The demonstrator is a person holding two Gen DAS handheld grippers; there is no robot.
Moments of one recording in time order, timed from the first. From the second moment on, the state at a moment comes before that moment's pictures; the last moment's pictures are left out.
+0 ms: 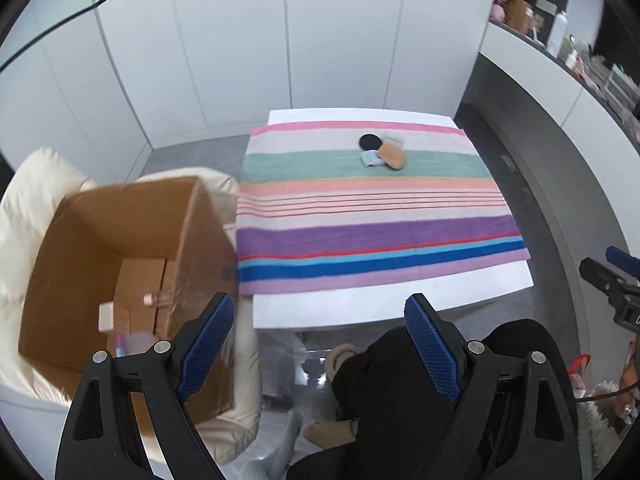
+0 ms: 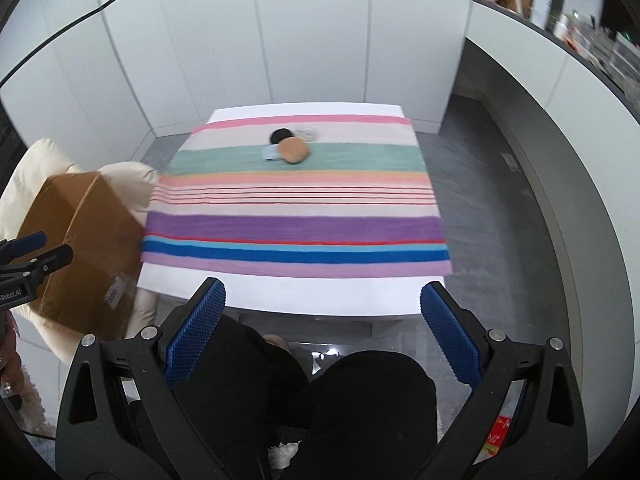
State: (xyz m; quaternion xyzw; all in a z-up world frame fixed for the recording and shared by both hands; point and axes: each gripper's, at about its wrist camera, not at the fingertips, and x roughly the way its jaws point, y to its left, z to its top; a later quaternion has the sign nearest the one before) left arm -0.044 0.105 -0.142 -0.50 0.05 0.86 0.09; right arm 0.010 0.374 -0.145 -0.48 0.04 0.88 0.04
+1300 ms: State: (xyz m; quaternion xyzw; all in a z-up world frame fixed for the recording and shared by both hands) left arm -0.296 0.173 -0.323 -0.58 -0.01 0.81 0.05; right arm -0.308 0.375 -0.339 -0.49 0.15 0.86 -0.05
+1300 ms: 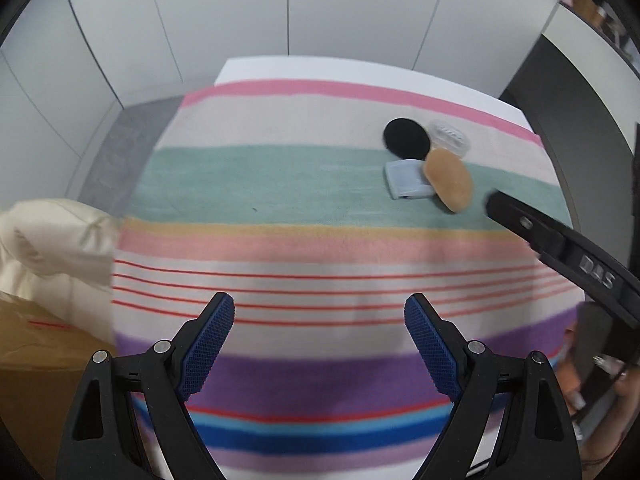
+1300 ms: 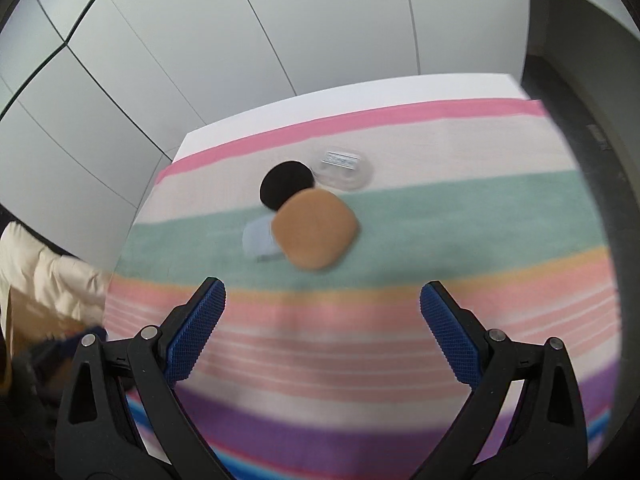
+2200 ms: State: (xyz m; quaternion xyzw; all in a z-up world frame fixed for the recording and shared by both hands) left arm -0.373 0.276 -0.383 -0.57 -0.02 0.82 0.06; right arm -0.328 0.427 -0.376 -0.49 0.05 0.87 0.03
